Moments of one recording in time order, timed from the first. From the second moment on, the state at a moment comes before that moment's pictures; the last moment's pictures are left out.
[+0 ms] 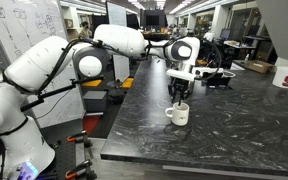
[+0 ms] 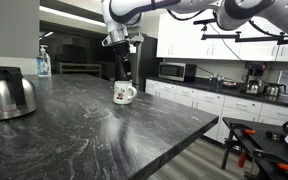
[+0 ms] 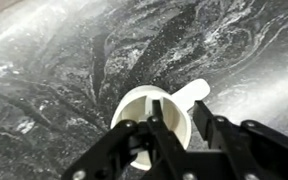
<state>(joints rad) -0.07 0.97 0.00 -0.81 -0.15 1.53 -0.58</state>
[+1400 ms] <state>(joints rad) -0.07 1.12 -0.02 -0.58 -0.15 1.43 -0.58</state>
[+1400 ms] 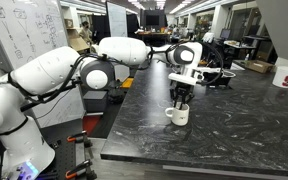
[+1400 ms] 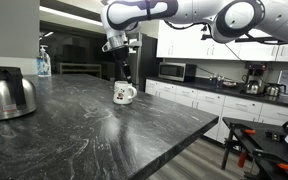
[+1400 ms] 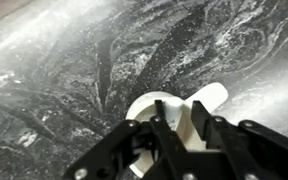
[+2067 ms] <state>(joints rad) -0.07 1.14 -0.03 -0.56 -0.16 1.41 -0.58</state>
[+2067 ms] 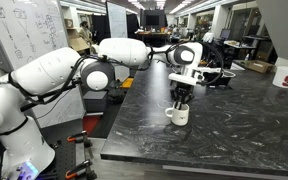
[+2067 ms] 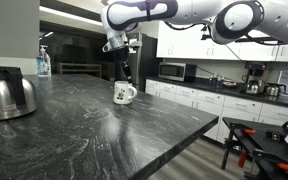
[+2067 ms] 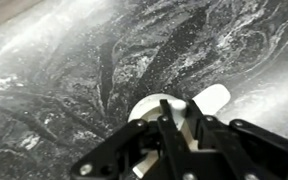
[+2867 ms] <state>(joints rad) -0.05 1.09 -0.05 -0.39 -0.19 1.24 -0.58</state>
